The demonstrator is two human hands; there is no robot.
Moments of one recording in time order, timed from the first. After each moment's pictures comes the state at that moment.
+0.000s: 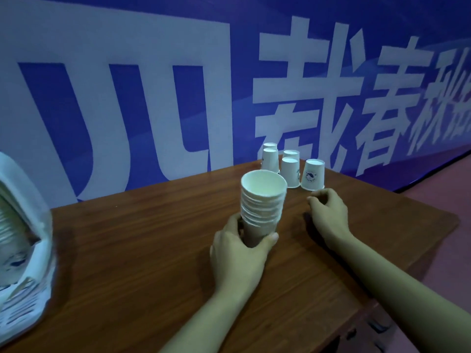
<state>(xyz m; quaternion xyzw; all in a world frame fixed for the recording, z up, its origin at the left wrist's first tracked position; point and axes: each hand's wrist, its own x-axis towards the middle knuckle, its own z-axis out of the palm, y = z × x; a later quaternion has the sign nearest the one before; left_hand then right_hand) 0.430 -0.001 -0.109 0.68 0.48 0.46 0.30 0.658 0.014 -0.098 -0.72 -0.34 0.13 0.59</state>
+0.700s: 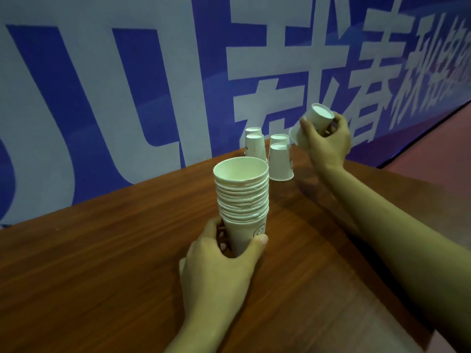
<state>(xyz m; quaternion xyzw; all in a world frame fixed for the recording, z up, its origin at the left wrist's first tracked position) 0.440 0.049 -0.109 0.70 0.50 0.41 0.32 0.735 0.136 -0.053 -0.58 -0.31 -0.04 0.75</state>
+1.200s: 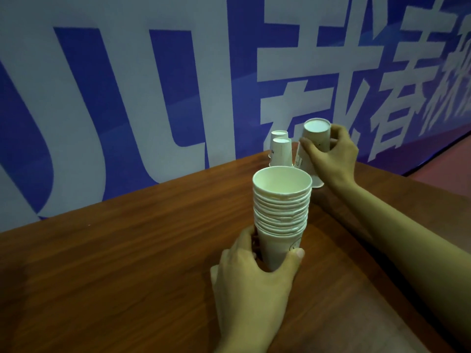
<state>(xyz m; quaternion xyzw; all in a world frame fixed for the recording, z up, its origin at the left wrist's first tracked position) 0.437 0.044 -0.094 0.71 0.53 0.36 0.31 0.709 0.168 -0.063 -0.63 -0.42 -0.10 0.64</state>
